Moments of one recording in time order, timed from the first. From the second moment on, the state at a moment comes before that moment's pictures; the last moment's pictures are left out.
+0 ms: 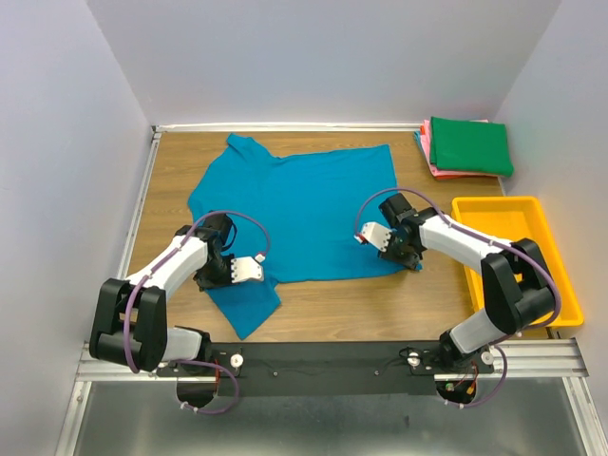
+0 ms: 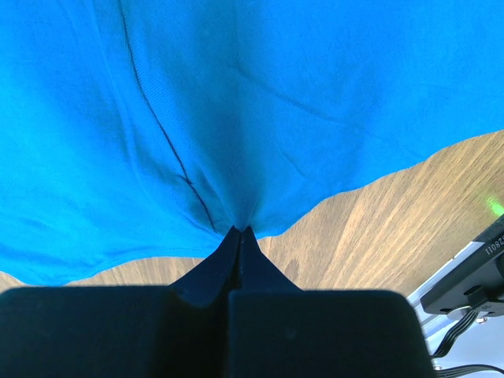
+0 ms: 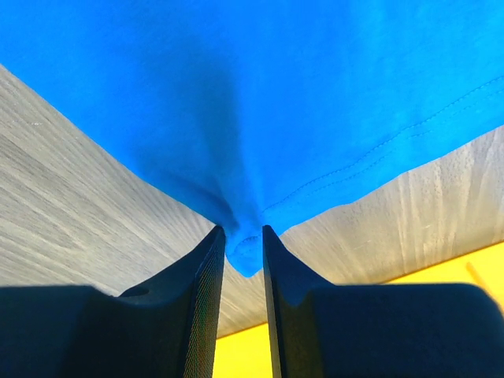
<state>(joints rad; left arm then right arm) -0.23 1.32 0.71 -0.93 0.05 1.21 0.45 1.55 0.90 -0.74 0.10 -0.76</state>
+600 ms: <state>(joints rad) -0.22 1.32 0.71 -0.93 0.05 1.21 0.45 1.56 0.84 -0.72 0.10 -0.78</state>
